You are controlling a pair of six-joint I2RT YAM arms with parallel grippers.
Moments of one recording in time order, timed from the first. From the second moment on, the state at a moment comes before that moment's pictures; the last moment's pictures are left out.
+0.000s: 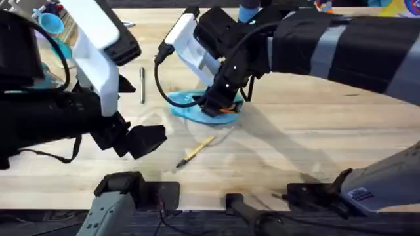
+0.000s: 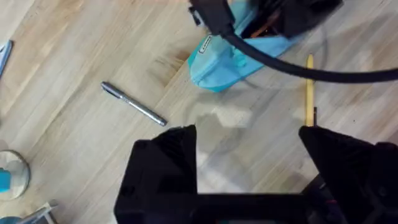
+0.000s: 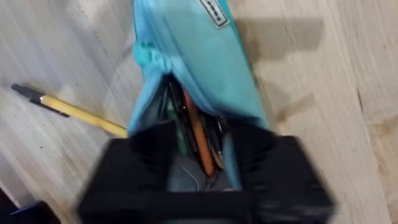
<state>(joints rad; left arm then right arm) 0.12 0.76 1.01 -1.32 0.40 0.92 0.79 1.79 1.36 -0.85 -0.11 -0.31</state>
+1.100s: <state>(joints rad) 0.12 0.76 1.01 -1.32 0.40 0.92 0.79 1.79 1.41 -0.91 -0.11 -0.31</state>
